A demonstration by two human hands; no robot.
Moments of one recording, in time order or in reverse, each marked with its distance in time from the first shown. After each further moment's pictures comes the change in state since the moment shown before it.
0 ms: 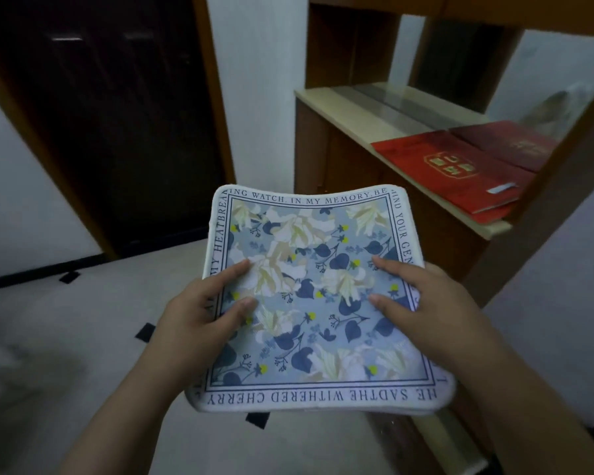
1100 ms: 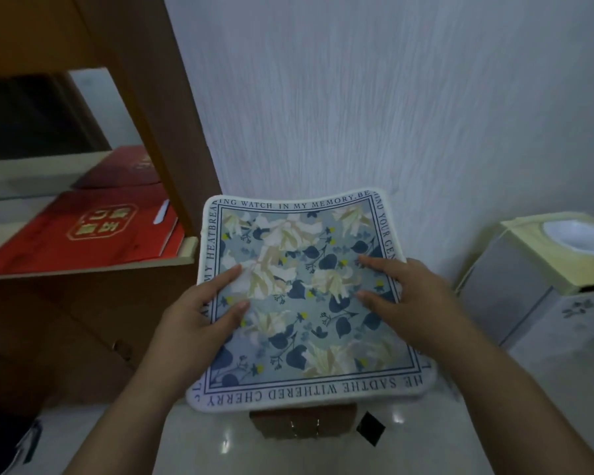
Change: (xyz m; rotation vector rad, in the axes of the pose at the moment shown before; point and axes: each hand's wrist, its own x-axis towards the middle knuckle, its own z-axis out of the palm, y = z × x) left_hand 0.122 0.150 0.321 -0.111 -1.093 0.528; right_hand -0.160 0.129 -0.113 -0.116 0.835 0.843
